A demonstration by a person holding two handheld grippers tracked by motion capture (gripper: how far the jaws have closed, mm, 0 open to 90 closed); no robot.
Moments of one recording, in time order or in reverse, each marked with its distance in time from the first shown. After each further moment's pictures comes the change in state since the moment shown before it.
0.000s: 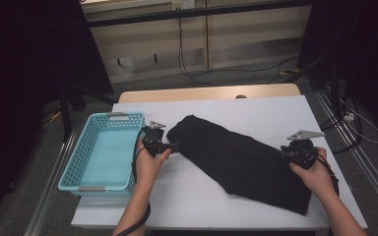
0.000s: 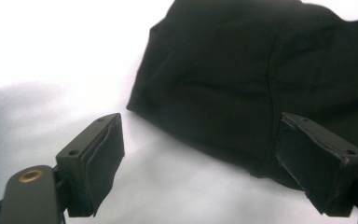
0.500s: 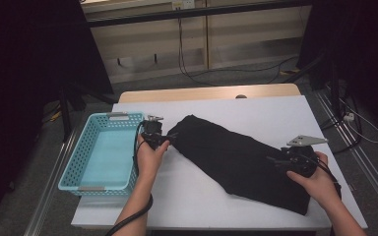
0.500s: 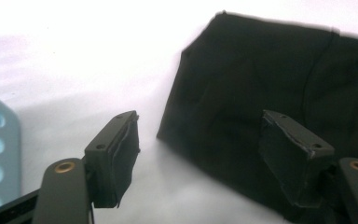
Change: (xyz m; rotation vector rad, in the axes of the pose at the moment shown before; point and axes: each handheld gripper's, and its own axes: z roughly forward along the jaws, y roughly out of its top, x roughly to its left) left arm 0.014 0.017 0.014 -0.015 0.048 -0.071; right arm 0.023 -0.002 -0.022 -0.063 0.090 0.000
